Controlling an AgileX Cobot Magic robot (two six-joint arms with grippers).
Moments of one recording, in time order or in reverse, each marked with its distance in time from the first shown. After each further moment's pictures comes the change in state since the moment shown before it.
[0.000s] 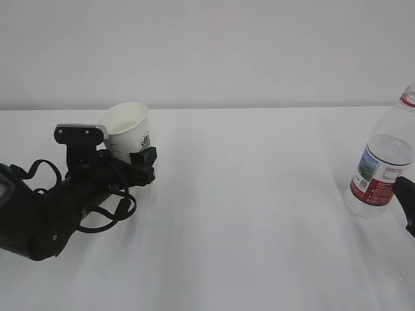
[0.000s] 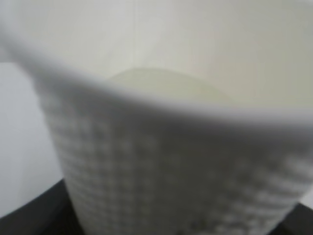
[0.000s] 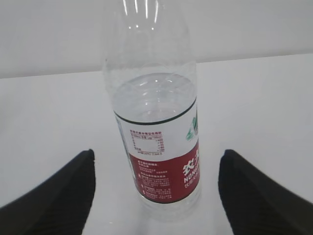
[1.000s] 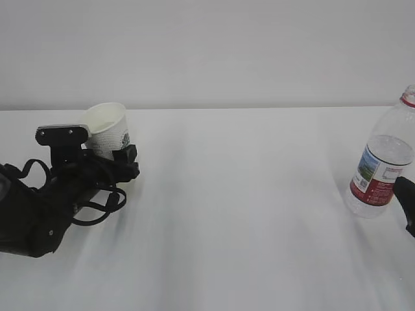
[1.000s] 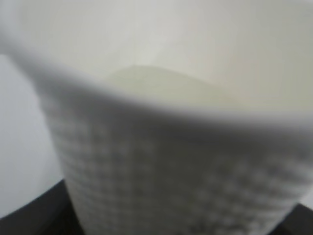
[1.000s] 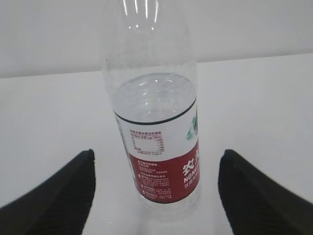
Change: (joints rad) left arm 0.045 0.011 0.000 -0.124 0.000 0.036; right arm 0.000 0.000 0.000 0.000 0.000 0.000
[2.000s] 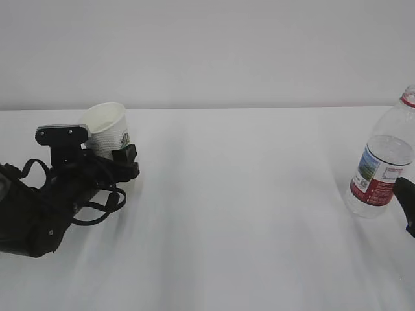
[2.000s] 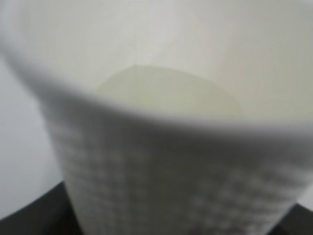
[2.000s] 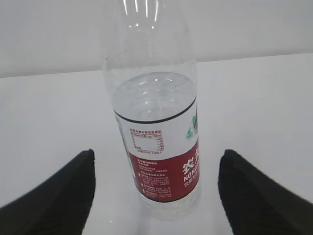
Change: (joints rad) left arm 0.000 0.001 0.000 -0.002 0.000 0.000; right arm 0.000 0.000 0.002 0.000 0.000 -0.002
